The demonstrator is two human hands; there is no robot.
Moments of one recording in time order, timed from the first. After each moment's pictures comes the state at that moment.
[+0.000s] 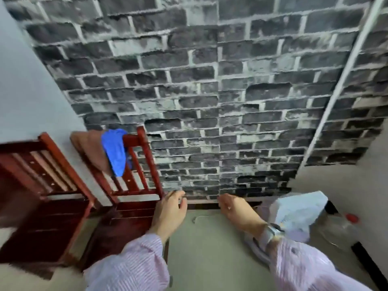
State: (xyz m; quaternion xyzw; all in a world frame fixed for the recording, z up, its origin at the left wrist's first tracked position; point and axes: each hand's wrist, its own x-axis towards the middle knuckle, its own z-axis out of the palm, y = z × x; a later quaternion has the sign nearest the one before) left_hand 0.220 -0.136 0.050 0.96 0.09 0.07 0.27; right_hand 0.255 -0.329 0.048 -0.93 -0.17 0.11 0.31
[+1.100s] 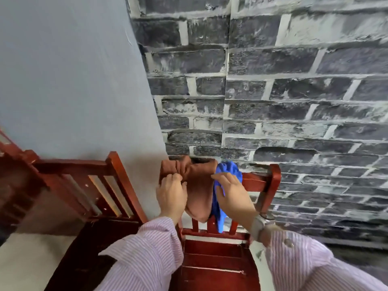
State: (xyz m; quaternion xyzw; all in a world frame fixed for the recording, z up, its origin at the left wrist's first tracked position) left_hand 0.454 0.367 0.026 0.95 0.22 0.15 0.16; right_hand 0.477 0.204 0.050 -0.92 -0.23 -0.01 0.32
